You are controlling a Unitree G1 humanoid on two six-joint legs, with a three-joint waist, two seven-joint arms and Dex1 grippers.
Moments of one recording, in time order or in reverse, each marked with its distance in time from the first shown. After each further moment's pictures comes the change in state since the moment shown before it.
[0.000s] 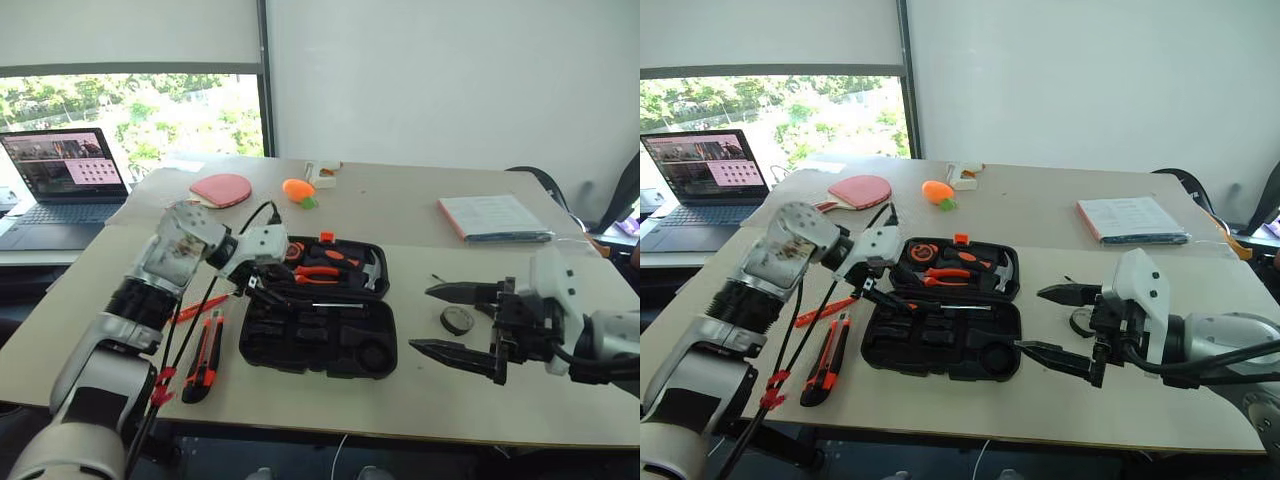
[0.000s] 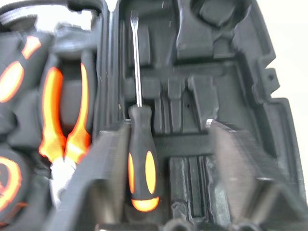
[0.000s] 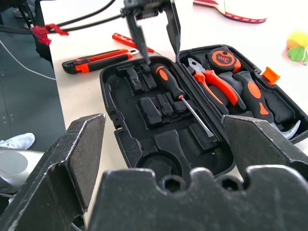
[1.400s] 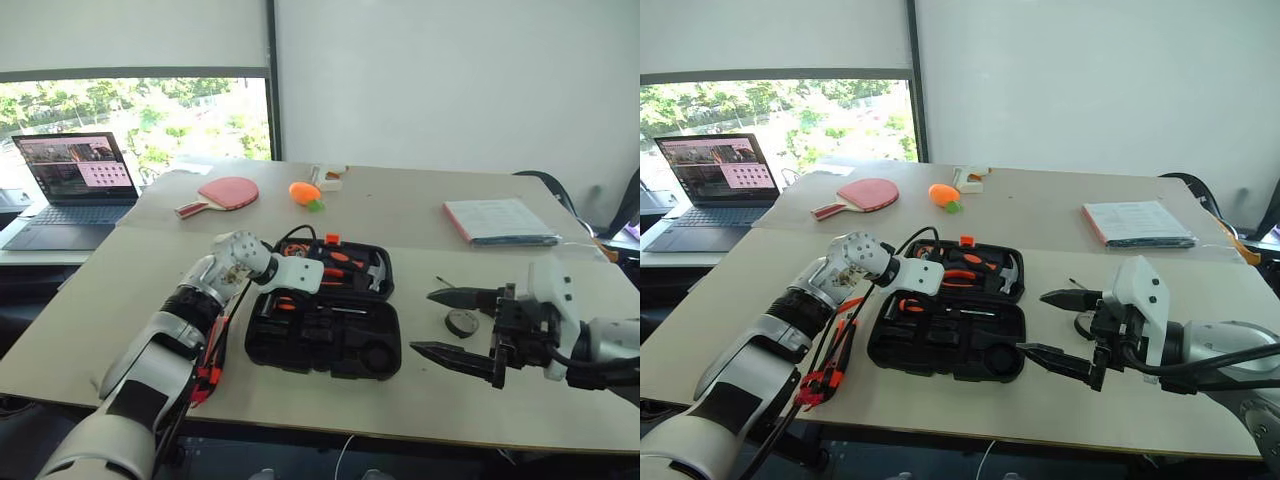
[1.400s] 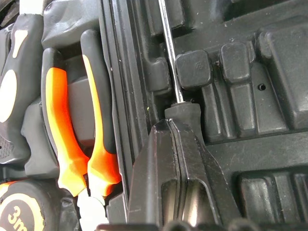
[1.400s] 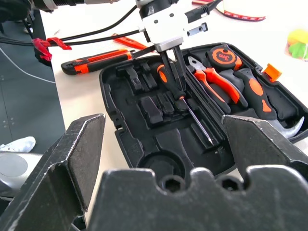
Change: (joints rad) left arm -0.022 -0.173 -0.117 0.303 0.268 -0.393 0.276; right arm 0.067 0.028 -0.003 0.000 -0.042 -0.005 -0.012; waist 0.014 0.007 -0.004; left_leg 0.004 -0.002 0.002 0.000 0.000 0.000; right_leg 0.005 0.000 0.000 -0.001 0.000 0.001
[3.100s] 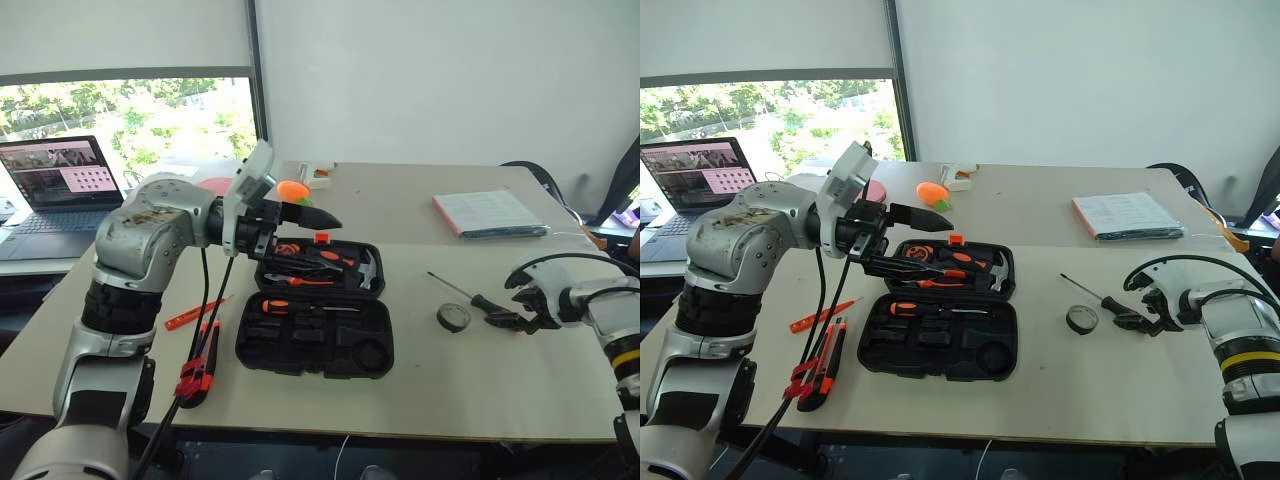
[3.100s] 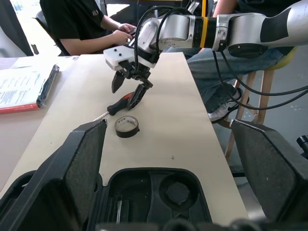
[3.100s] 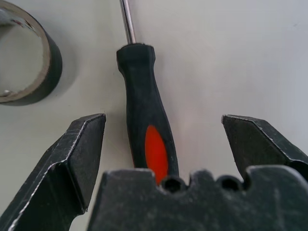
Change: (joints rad) left arm 0.047 0.174 0.375 -0.715 -0.813 0.915 -0.066; right arm -0.721 0.050 0.577 1.429 -0.932 -0.289 0.232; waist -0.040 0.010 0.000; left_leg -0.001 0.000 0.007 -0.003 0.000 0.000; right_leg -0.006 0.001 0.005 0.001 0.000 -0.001
